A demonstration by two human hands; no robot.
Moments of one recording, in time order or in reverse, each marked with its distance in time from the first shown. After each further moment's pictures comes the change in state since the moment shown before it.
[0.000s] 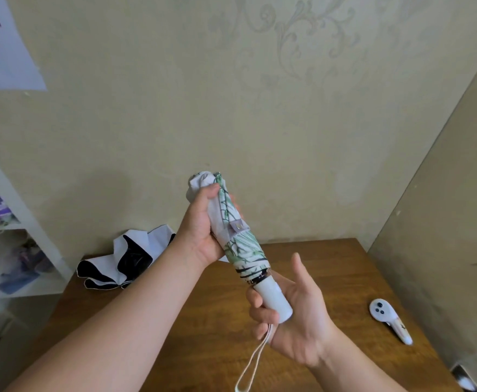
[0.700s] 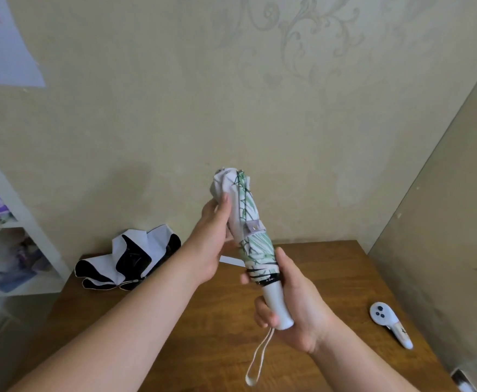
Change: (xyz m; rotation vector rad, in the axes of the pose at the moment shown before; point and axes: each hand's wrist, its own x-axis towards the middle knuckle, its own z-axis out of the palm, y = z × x) left_hand -0.013 -0.013 -0.006 0.556 0.059 0.066; right_hand 0.015 -0.013 0.012 -0.306 0.114 -0.108
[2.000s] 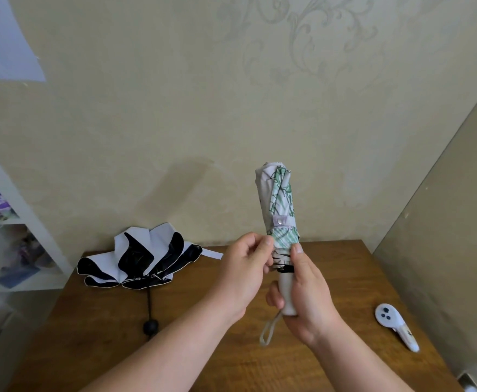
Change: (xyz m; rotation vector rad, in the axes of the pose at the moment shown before) left_hand -0.030 -0.044 0.033 0.160 0.017 0.169; right_hand 0.024 0.003 -0.015 -0.072 0.264 -0.334
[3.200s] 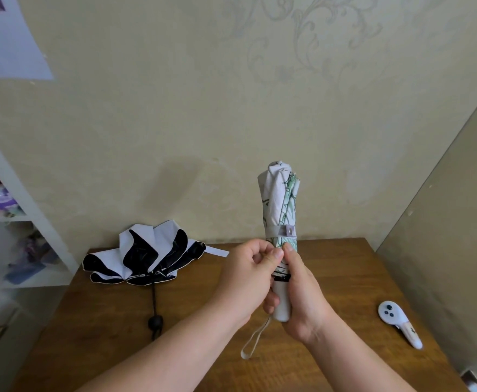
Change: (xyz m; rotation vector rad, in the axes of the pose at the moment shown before) left_hand -0.017 -0.003 -0.003 0.116 0.007 -0.083; right_hand 0.003 0.014 0.003 -0.079 -0.007 0.174
